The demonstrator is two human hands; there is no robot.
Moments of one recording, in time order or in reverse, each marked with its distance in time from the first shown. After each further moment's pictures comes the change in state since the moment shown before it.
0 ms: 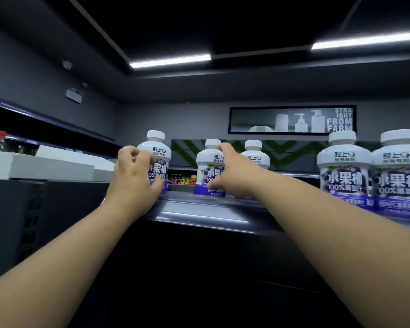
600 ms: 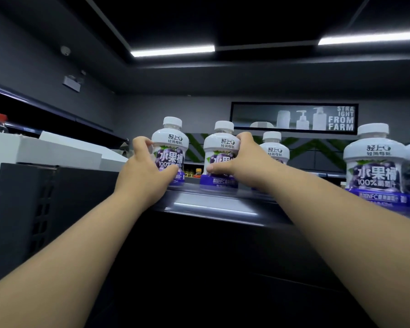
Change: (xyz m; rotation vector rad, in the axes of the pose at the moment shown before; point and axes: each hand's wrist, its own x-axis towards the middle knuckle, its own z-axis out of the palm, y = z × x) left_hand 0.005 -0.017 0.001 -0.206 -0.070 -0.176; right_hand 0.012 -0.016 0.018 0.296 0.100 0.083
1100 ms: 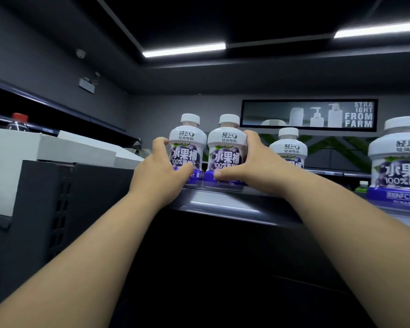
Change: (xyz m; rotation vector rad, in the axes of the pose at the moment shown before) left_hand -0.001 -0.003 0.002 0.094 -0.011 0.012; right_hand -0.010 0.003 0.007 -0.040 -0.067 -0.135
